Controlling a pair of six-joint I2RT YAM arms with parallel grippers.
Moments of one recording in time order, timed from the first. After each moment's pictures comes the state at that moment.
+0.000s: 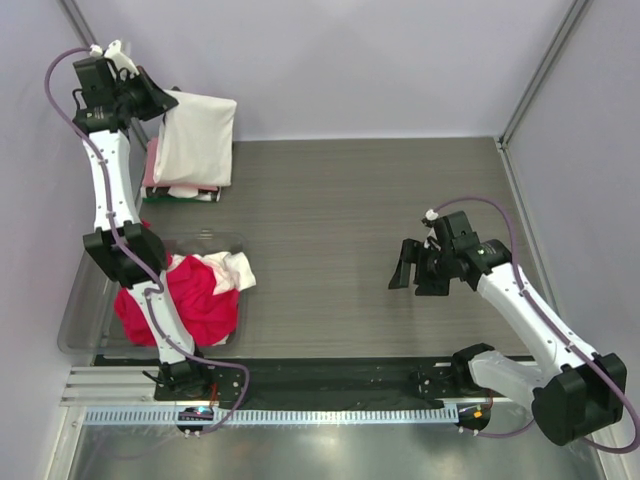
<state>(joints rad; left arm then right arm) 0.26 2.11 2.43 -0.70 0.54 -0.29 0.33 1.04 0.85 -0.88 -0.28 0.50</state>
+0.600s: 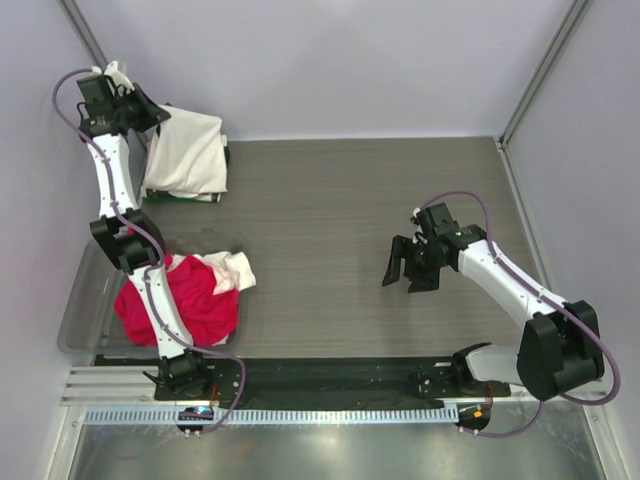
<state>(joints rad) 0.33 2.38 2.60 -0.67 0.58 -0.30 0.33 1.26 0.87 -0.80 -0.27 0.50</state>
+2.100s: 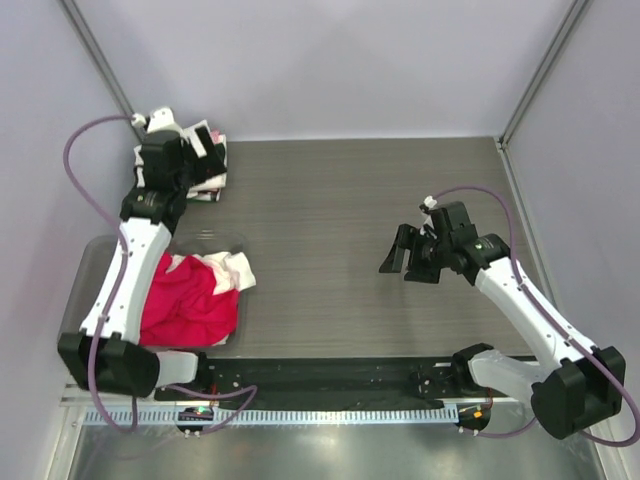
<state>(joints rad) -0.12 1.37 1.46 -0.44 -0.22 -0.32 0.34 1.10 0.90 -0.76 -0.30 0.58</state>
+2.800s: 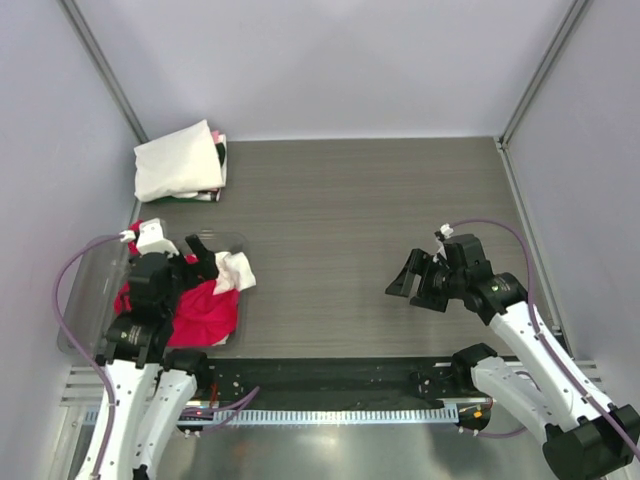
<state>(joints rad) -0.14 0.47 0.72 -0.67 -0.20 -0.37 0.35 0.80 0.69 -0.77 -0.32 0.70</state>
